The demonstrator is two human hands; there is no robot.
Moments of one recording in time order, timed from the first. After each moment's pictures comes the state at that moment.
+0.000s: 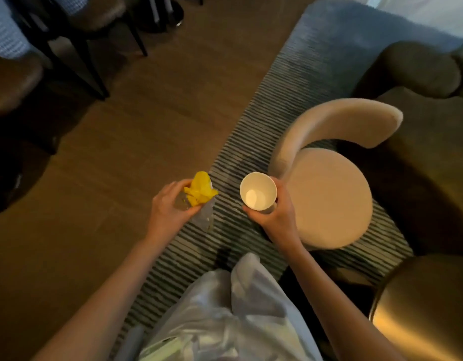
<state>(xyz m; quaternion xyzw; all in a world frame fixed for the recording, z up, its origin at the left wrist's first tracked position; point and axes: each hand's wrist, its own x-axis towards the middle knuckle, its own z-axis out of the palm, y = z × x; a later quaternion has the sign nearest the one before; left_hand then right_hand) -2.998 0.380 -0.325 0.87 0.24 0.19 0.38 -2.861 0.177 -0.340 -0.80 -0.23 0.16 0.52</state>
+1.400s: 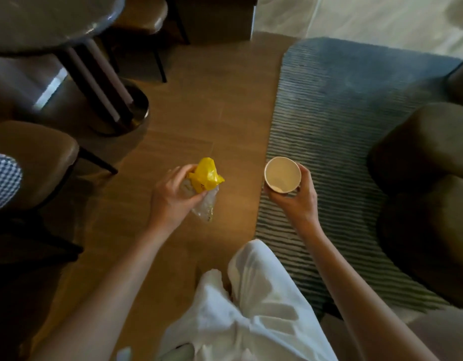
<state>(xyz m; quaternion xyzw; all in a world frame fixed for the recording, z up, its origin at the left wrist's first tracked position) -2.285 1.007 -0.317 0.90 0.10 0.19 0.38 -2.194 0.753 -0.331 -0.86 -0.08 0.00 0.50</state>
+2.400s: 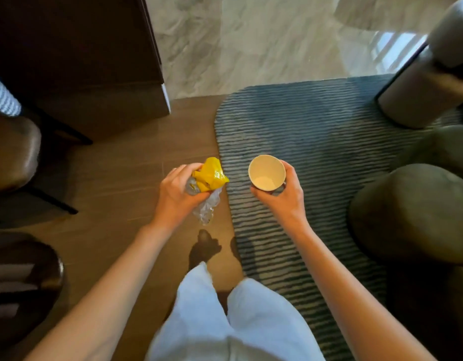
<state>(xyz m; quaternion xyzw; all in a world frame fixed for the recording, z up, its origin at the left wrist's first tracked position) -1.430 1.102 -0.316 0.90 -0.12 0.13 0.39 -1.444 0.864 -0.318 -0.84 0.06 -0.07 0.53</state>
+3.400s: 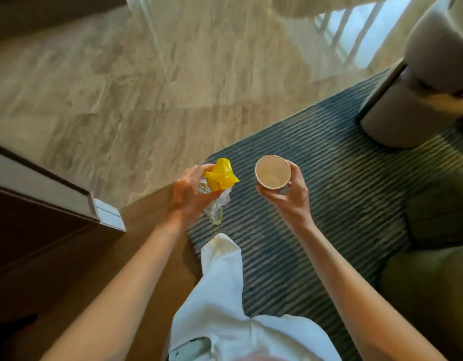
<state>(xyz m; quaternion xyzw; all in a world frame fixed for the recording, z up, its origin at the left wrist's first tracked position) -0.645 0.888 -0.317 0.89 -0.21 0.03 0.41 -0.726 0.676 -0.337 -0.80 0.20 -0.18 0.54</state>
